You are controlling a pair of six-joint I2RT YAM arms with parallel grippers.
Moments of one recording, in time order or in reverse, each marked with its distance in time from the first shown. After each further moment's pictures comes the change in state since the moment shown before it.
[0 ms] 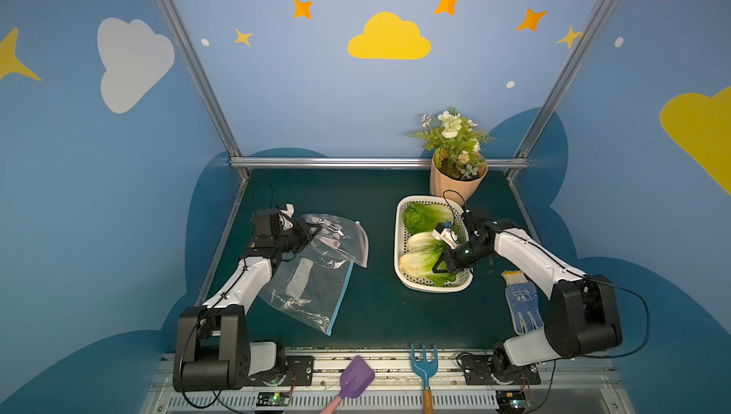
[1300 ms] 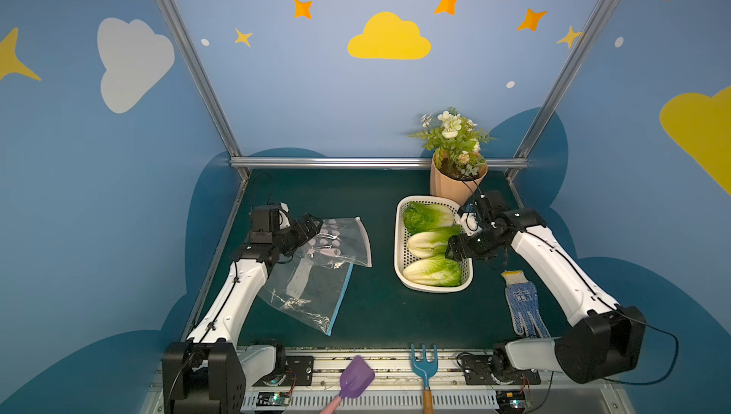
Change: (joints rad) left arm -0.044 -0.165 0.132 -0.406 -0.266 0.135; right arm 0.012 -0.154 0.203 -0.177 0.435 0.183
